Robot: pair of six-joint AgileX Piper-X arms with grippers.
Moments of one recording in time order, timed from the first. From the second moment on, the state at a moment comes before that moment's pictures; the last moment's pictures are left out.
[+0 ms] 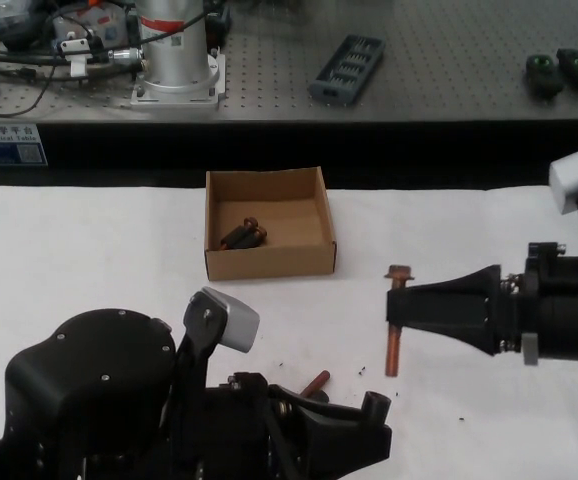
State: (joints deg) left arm -43.8 78.5 -22.8 -35.3 34.5 -26.2; right arm 32.1 64.4 -28.6 -7.6 -45.2 29.6
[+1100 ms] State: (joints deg) left arm -44.0 78.7 -22.6 -38.5 33.3 -31.3; right arm 32.8 64.4 -28.6 -4.8 -44.6 27.0
